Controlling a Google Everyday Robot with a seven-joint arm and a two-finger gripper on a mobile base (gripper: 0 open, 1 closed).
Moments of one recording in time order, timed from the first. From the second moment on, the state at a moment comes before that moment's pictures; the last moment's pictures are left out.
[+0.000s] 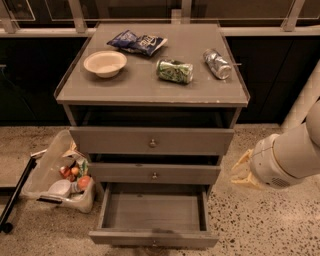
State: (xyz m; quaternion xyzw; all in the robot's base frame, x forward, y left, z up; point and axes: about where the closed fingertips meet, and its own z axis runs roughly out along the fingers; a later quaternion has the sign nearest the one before) arm 0.405 -0.199 0.785 -0.59 0.78 0.03 0.22
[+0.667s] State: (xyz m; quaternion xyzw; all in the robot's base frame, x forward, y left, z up) arm 0.415 -0.181 0.722 -0.57 0.79 0.06 0.22
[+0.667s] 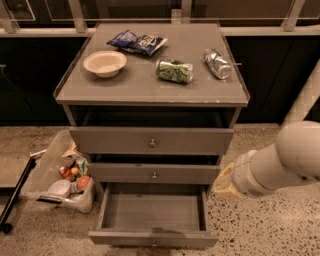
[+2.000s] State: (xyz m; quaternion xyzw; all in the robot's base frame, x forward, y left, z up) arm 0.469 -0.194 0.576 -0.52 0.80 0.08 0.29
